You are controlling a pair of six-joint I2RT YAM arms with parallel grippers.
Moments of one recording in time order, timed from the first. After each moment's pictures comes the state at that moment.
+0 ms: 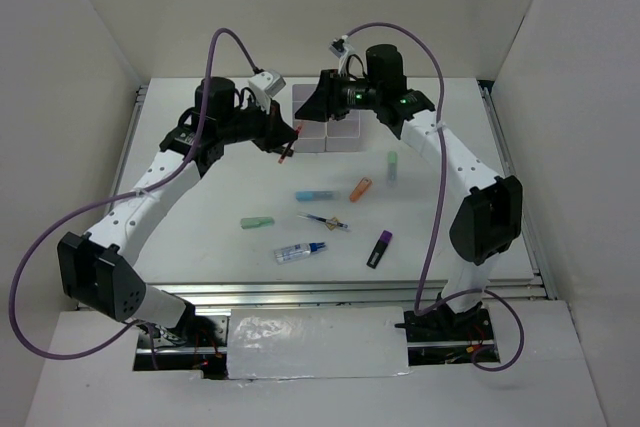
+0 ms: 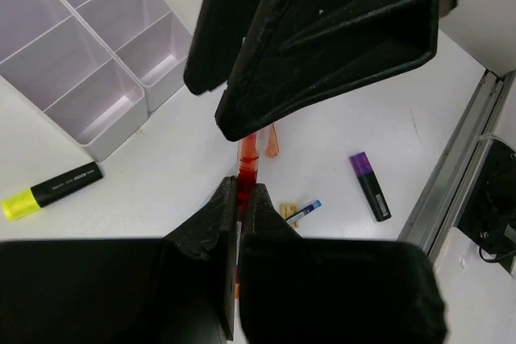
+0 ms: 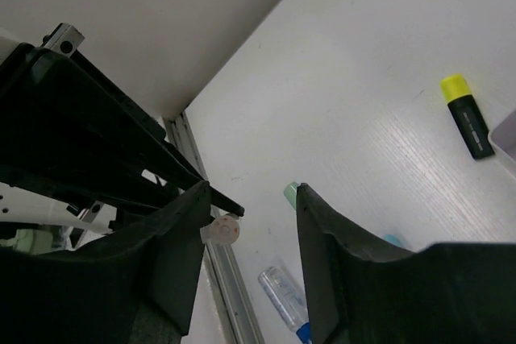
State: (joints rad) left arm -0.37 1.44 1.38 -0.33 0.57 -0.04; right arm 0.43 1.78 1.71 -0.25 -0.79 0.42
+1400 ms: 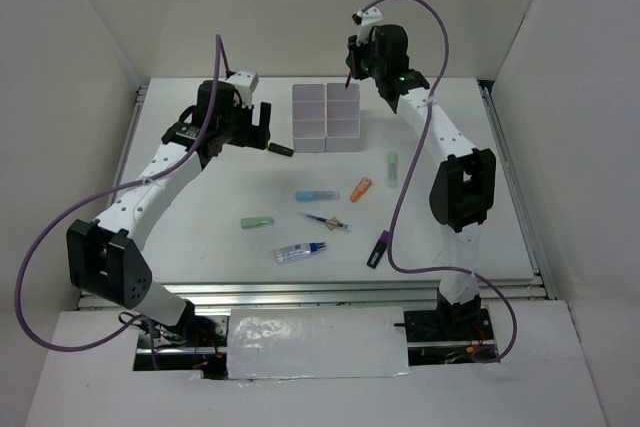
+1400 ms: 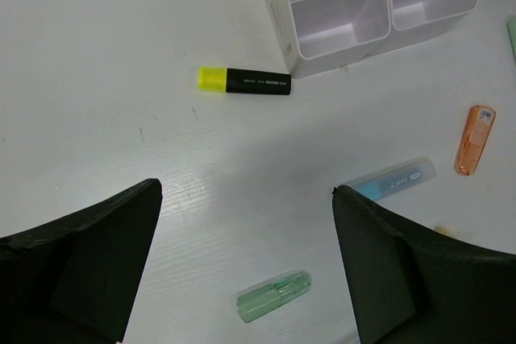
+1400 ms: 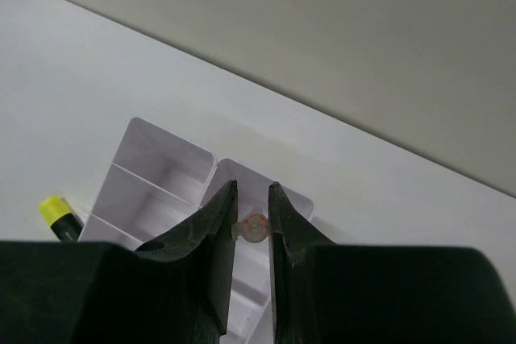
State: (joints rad) left arm -0.32 1.50 1.38 -0.47 -0.01 -0.08; right arm 0.31 2.08 2.01 -0.16 -0.11 -0.08
